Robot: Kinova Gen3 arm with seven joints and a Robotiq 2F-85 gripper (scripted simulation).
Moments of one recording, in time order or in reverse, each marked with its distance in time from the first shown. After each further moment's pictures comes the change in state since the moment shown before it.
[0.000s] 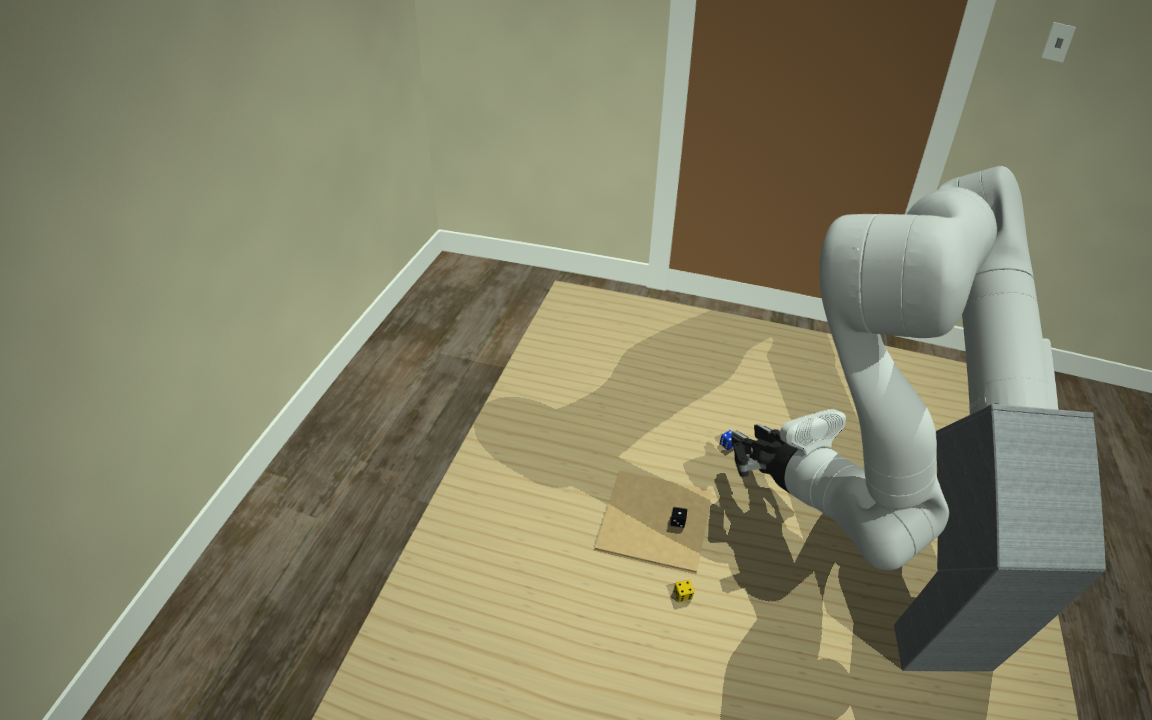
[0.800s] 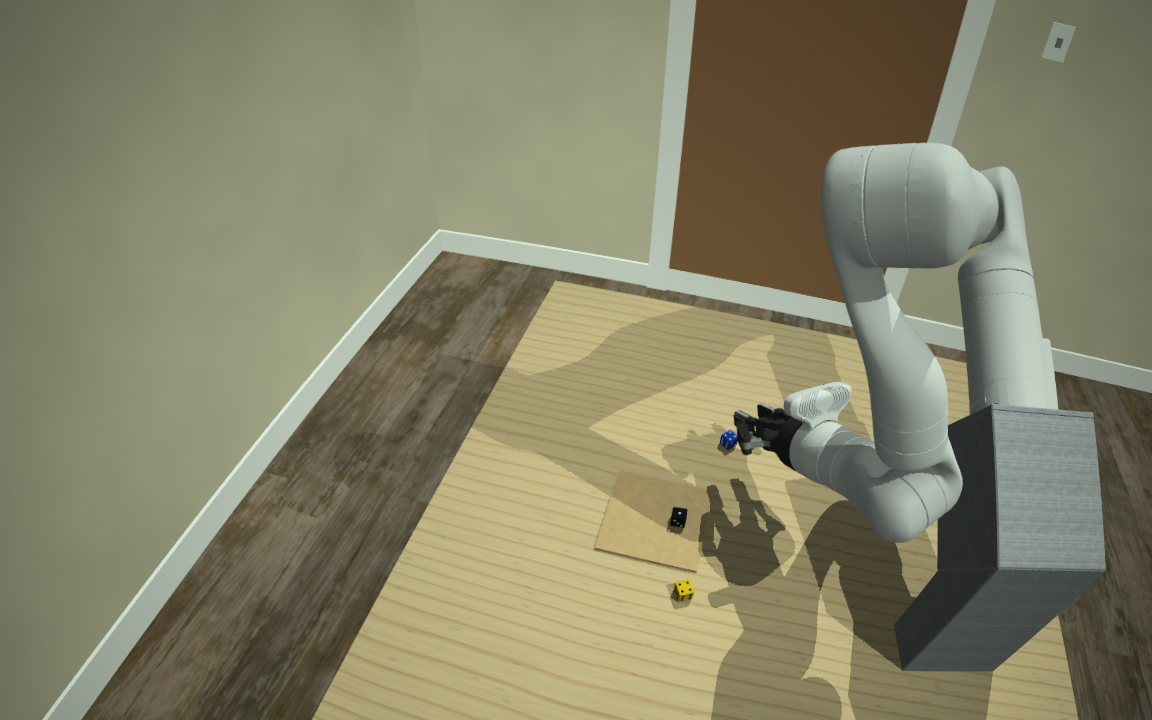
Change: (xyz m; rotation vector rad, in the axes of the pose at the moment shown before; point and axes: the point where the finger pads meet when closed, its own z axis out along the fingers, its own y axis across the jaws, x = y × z) arm 0.039 -0.004 -0.020 -0.002 -0.021 0.000
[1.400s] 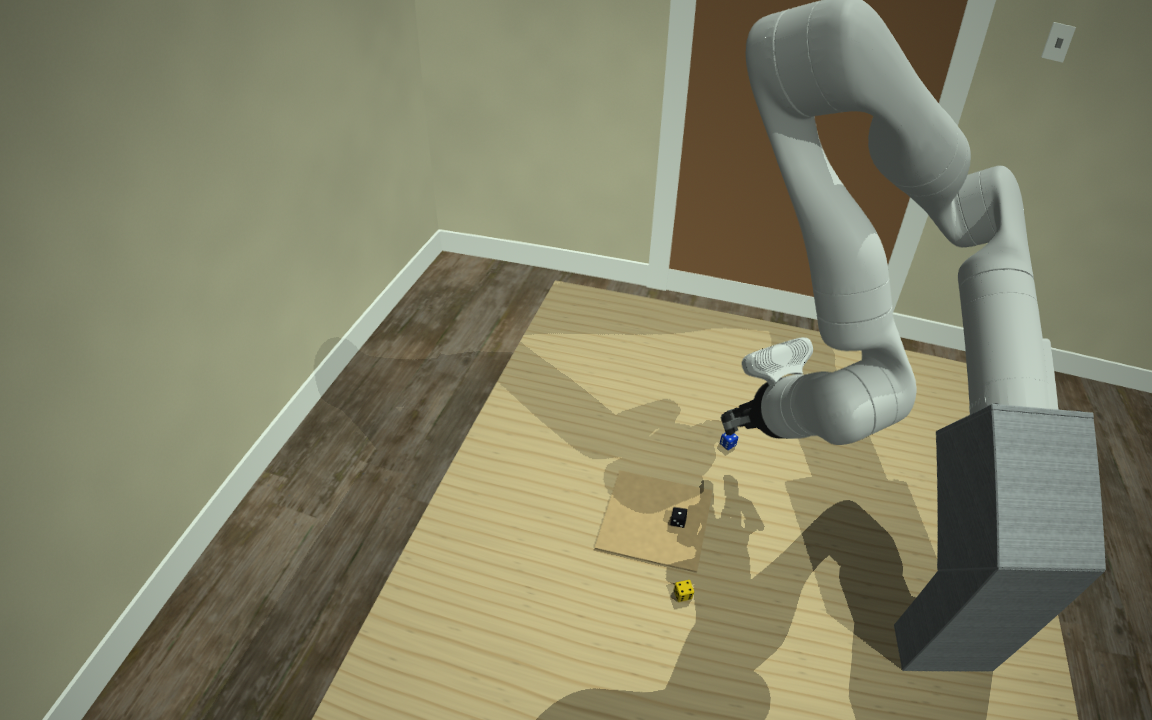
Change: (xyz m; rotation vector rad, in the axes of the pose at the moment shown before) arm 0.006 -0.007 0.009 -0.094 -0.340 -0.090
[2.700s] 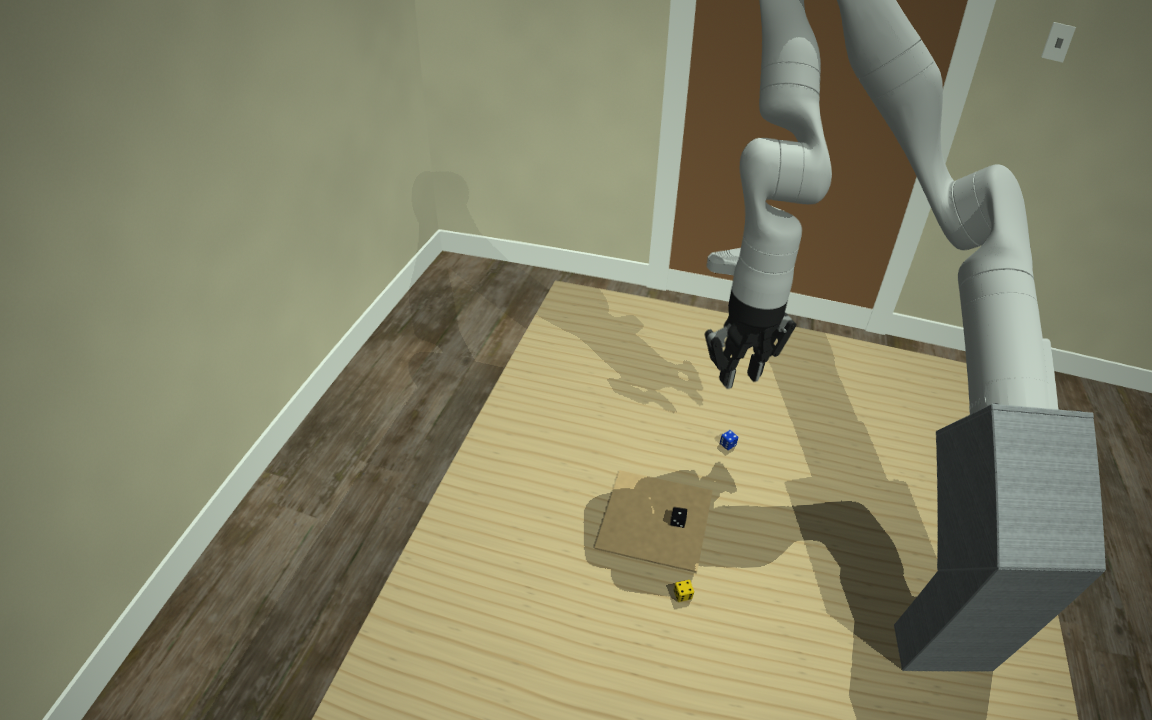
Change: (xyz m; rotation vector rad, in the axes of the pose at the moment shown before) arm 0.056 0.013 0.003 0.140 -0.721 0.033
